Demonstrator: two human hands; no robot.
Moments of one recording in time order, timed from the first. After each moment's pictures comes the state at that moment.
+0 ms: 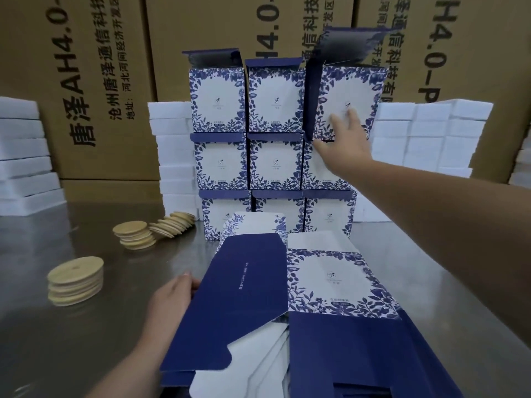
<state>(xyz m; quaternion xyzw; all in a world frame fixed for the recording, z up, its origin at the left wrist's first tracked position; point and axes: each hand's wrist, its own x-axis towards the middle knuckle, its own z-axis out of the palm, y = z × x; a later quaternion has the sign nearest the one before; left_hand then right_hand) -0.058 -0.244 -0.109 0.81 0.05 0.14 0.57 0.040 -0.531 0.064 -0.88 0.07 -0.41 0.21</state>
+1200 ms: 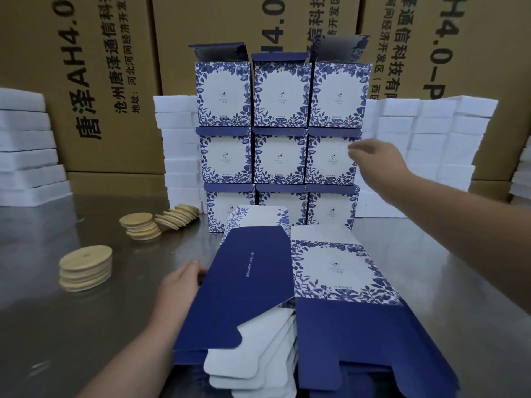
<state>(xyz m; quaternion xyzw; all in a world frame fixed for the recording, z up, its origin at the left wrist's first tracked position) -0.069 -0.251 -0.099 0.77 0.06 0.13 0.62 -0.024 -0.551 0.041 -0.84 0.02 -0.36 0.41</state>
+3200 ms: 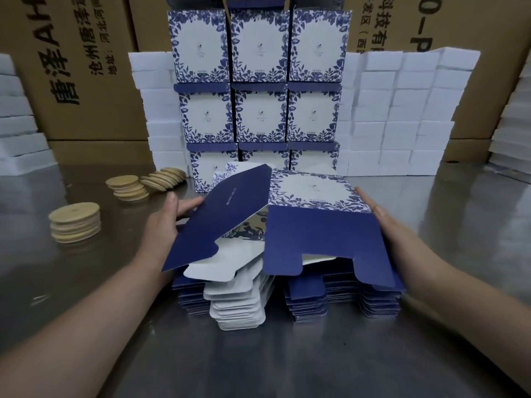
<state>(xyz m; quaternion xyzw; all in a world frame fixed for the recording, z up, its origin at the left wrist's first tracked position) -0.069 -0.250 -0.104 0.70 -0.14 0.16 0.68 -0.185 -0.541 -0.094 -0.74 -0.11 -0.12 0.65</state>
